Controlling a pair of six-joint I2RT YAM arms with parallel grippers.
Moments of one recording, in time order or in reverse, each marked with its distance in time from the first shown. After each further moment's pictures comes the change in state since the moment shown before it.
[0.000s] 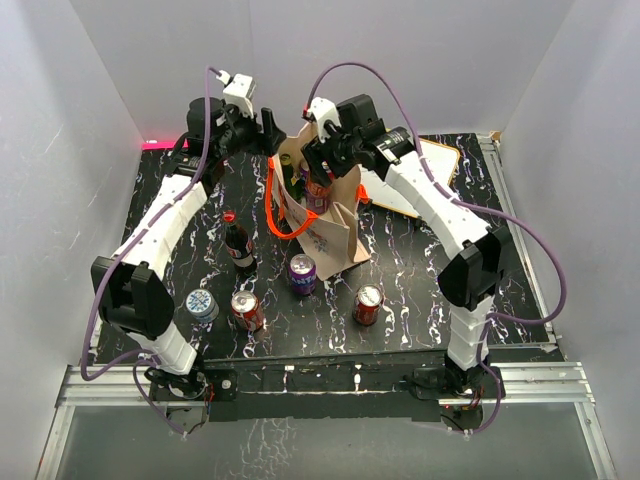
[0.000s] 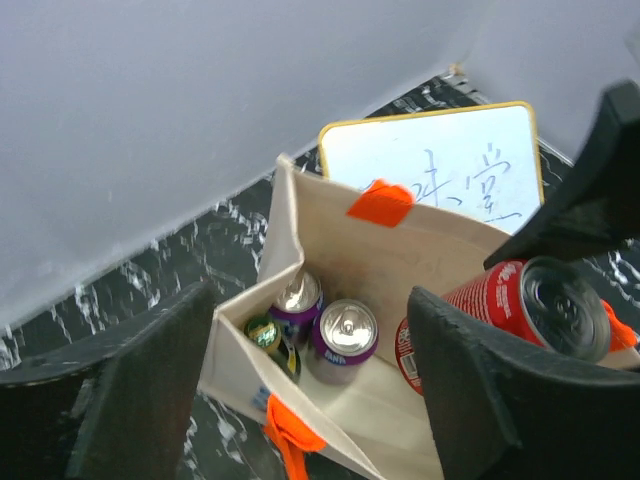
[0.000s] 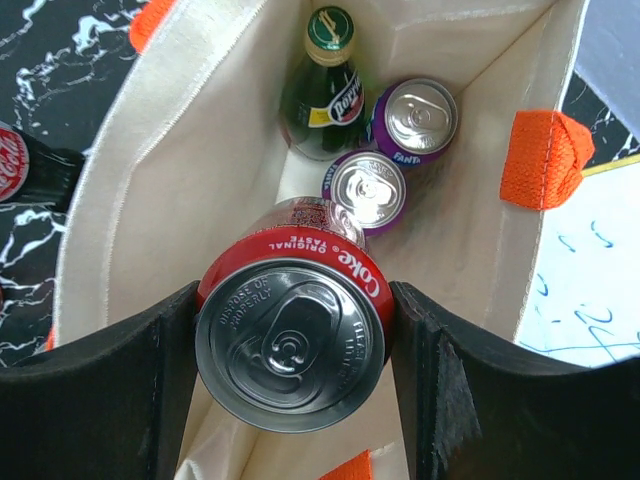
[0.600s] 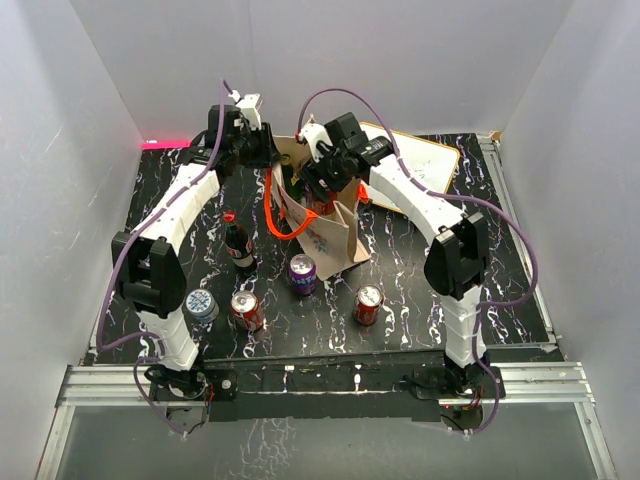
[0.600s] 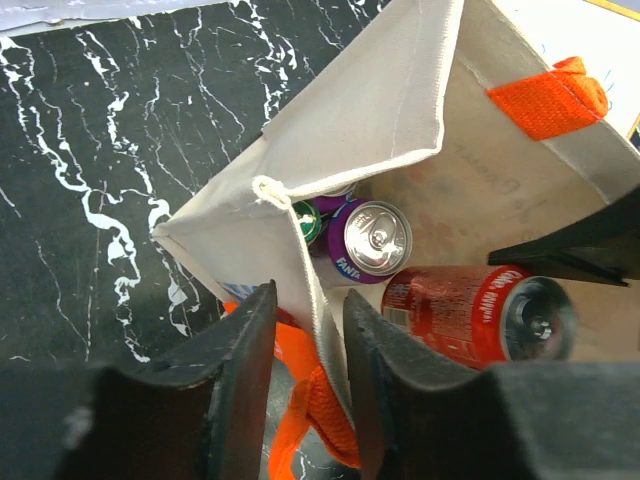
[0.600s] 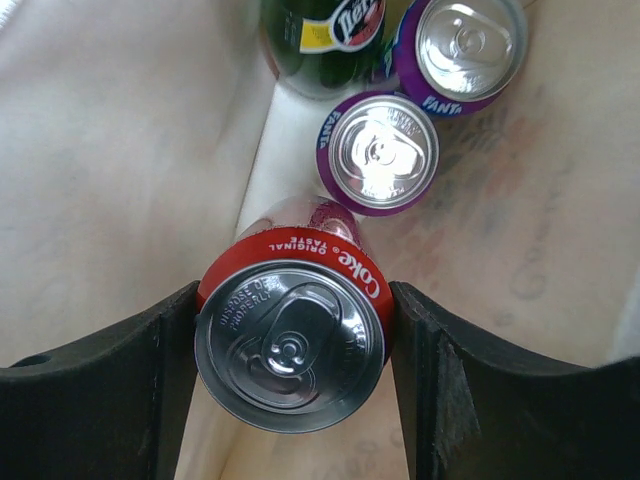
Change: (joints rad) left arm 0.000 0.169 0.085 -0.241 -0.068 -0.151; right arm -0.003 0.114 -0.041 -0.010 0.016 -0.060
